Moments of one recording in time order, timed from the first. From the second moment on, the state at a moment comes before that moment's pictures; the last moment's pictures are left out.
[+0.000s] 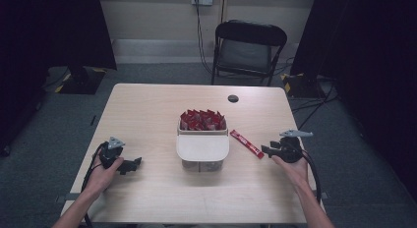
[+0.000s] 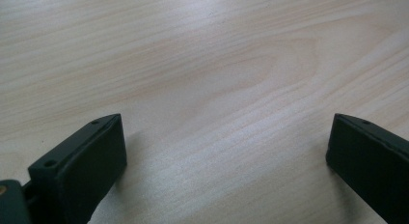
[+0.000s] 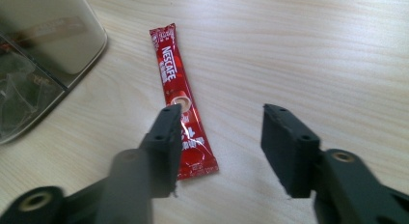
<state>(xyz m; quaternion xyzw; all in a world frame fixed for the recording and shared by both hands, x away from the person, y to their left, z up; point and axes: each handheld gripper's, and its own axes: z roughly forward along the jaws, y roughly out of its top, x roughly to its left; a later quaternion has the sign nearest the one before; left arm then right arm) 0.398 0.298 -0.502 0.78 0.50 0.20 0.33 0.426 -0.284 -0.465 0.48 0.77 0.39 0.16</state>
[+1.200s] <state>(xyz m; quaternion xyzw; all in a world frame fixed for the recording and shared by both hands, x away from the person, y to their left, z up) 0.398 0.298 -0.502 0.78 0.50 0.20 0.33 0.369 -0.217 -0.477 0.43 0.82 0.34 0.13</state>
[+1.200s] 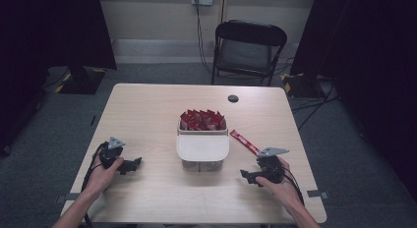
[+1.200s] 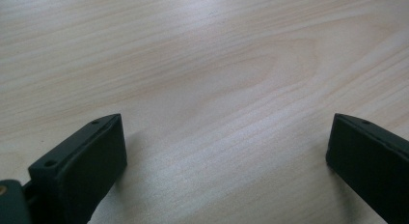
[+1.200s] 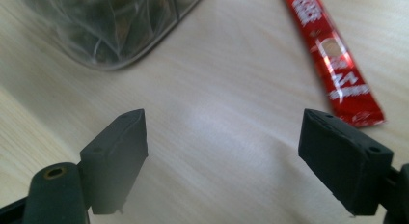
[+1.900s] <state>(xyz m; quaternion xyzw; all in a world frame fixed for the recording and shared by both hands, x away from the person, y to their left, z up) 0.397 0.297 -0.502 0.78 0.50 0.21 0.33 0.363 -0.207 -0.500 0.43 0.81 0.35 0.19</state>
